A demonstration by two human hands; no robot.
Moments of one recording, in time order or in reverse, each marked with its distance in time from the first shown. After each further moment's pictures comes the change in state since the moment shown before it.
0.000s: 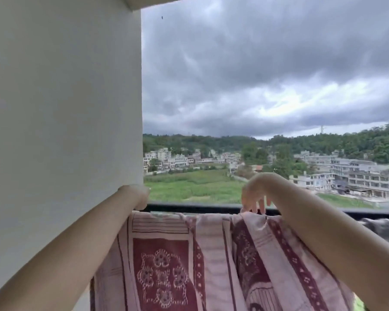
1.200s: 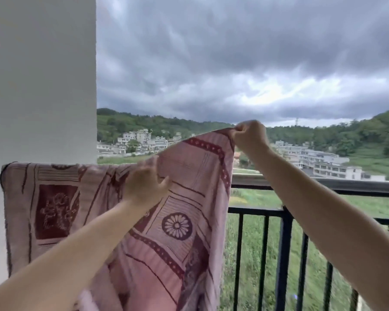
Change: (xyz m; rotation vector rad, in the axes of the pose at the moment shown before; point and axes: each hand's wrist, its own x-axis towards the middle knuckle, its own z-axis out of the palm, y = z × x) left_hand -0.222 0.240 0.012 -0.625 0.604 0.283; right_hand -0.170 0.190 0.085 0.839 1.269 -0.093
